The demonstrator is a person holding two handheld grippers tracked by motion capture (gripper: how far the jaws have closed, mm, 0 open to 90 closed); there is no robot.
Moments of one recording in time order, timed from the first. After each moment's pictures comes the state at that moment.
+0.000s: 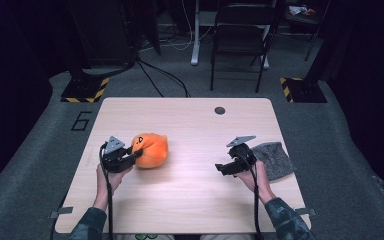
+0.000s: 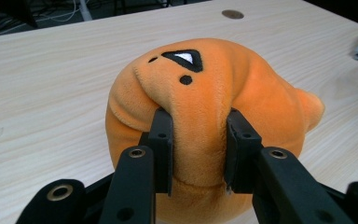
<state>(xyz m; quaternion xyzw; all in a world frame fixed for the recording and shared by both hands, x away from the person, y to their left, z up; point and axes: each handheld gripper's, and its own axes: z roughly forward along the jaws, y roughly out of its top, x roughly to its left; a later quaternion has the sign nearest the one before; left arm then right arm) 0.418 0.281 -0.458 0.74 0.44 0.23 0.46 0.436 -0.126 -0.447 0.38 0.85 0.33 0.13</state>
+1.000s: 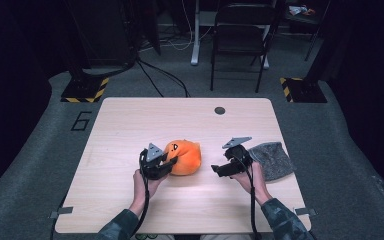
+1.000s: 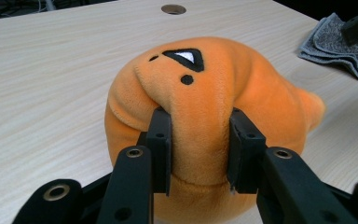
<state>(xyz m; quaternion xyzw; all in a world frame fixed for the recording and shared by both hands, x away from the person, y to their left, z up) 0.408 0.179 -0.476 0.76 0.41 0.20 0.46 0.431 -0.116 -0.447 0.38 0.85 0.33 0.13</state>
